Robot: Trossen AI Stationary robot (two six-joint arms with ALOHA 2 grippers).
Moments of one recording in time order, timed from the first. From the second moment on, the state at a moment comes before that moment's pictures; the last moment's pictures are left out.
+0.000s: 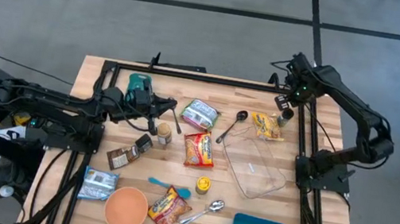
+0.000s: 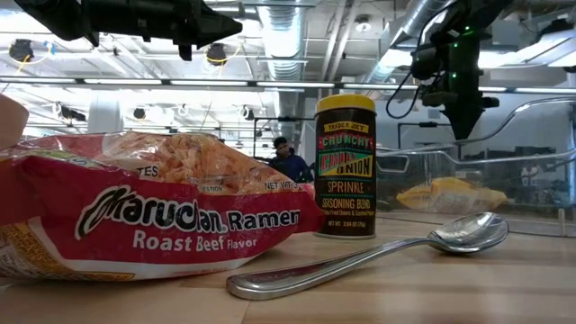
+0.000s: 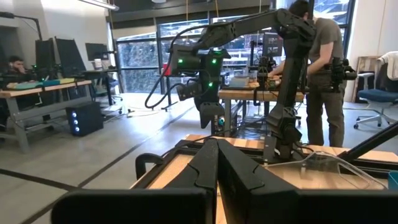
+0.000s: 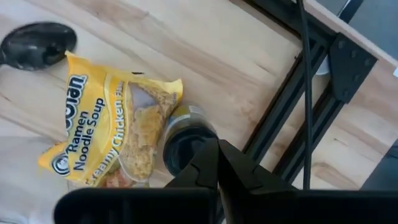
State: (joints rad) left arm 0.11 1.01 0.47 0.67 -0.24 0.07; right arm -0.99 1.39 1.18 -1.20 0.13 0.07
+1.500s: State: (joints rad) left arm 0.11 1.01 0.47 0.68 -0.24 0.04; right arm -0.97 1.27 1.12 -1.25 0.05 0.28
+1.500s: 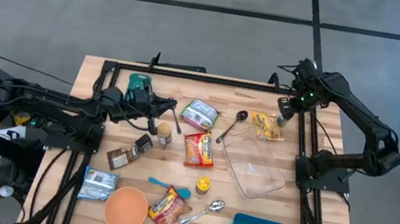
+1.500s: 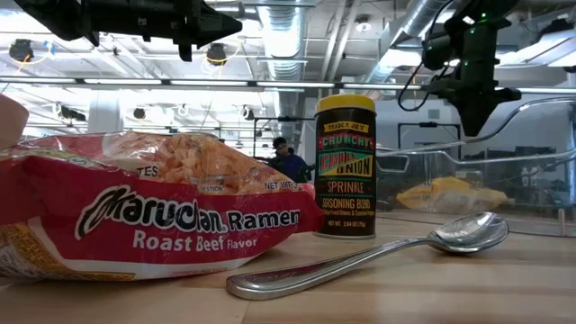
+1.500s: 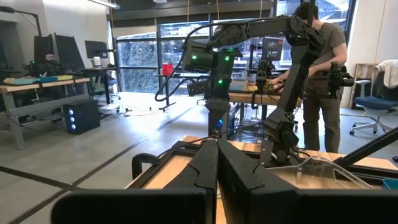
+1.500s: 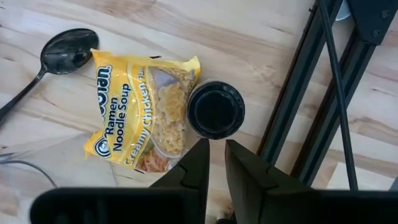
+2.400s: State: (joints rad) left arm 0.11 1.01 0.47 0.68 -0.24 0.04; right arm -0.97 1.38 1.12 -1.21 0.08 0.31
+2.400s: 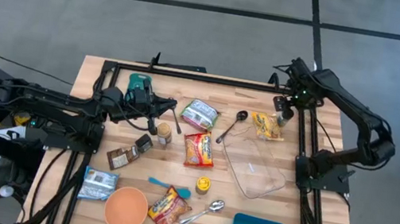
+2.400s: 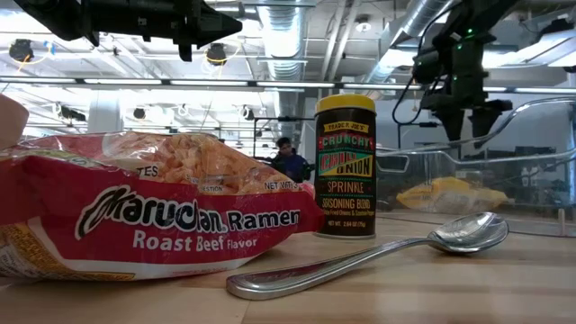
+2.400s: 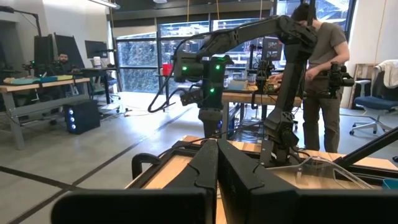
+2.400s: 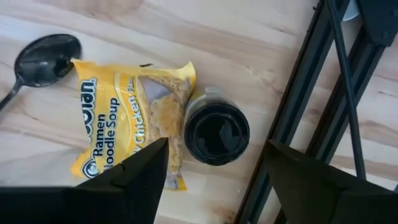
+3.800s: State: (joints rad) left arm 0.11 1.01 0.47 0.68 -0.24 0.04; right arm -0.97 1.41 0.97 -1.02 0.08 0.32
